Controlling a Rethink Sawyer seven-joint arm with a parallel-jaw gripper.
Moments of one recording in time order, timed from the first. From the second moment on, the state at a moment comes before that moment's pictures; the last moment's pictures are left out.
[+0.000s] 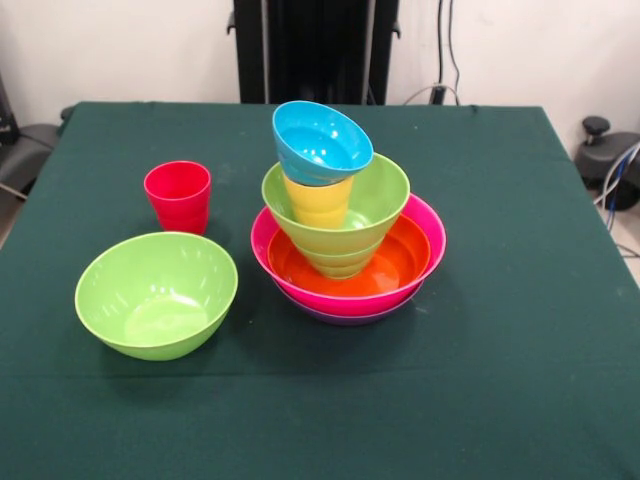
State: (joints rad) arm -1.03 -1.24 0.81 1.95 -0.23 0.58 2.13
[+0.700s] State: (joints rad) arm -1.06 -1.05 0.82 1.94 -0.43 0.58 2.13
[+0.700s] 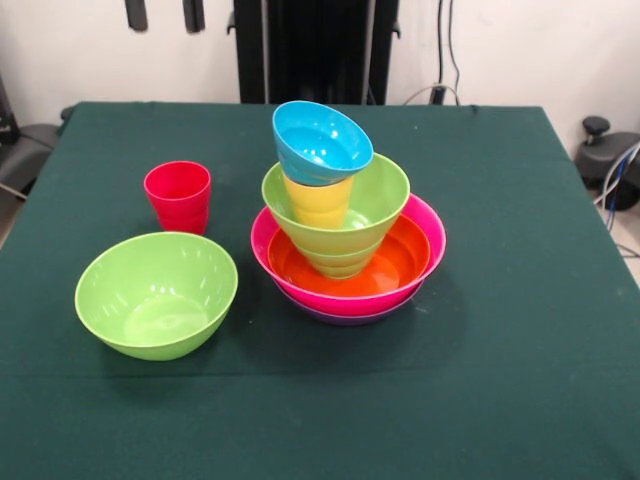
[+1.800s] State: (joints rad) arm -1.12 -0.84 0.82 1.89 -0.58 0.58 2.13
